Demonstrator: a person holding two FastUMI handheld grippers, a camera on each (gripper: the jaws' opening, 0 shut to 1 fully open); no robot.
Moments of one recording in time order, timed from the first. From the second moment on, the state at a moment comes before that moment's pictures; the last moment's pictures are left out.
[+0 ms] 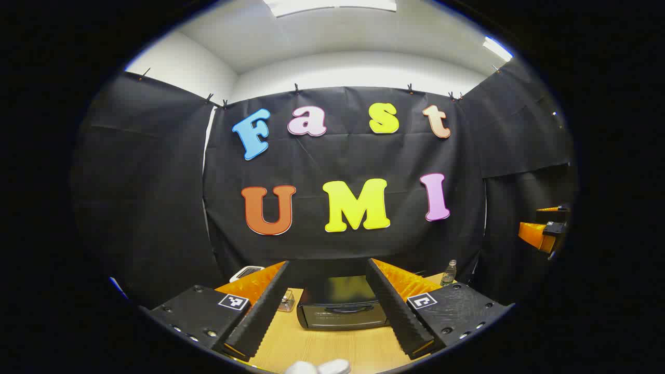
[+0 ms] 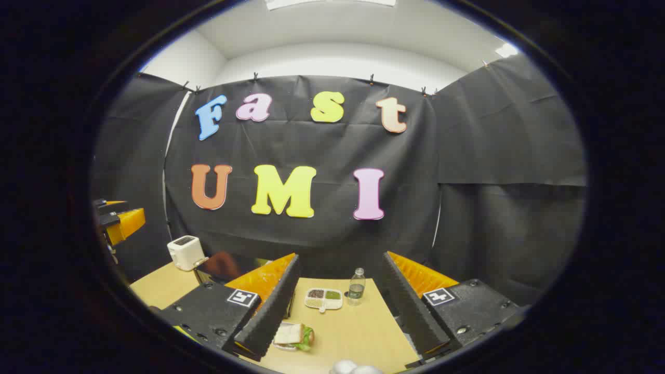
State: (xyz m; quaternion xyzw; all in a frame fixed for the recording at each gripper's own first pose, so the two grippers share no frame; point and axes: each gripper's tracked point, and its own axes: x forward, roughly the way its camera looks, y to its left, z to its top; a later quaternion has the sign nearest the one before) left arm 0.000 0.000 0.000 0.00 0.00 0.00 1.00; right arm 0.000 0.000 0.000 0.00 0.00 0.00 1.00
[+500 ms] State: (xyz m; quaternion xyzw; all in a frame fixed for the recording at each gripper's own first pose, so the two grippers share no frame) left arm 0.001 0.004 -0.004 0.01 0.00 0.01 1.00; right arm -0.001 -0.005 0.002 0.00 0.00 0.00 1.00
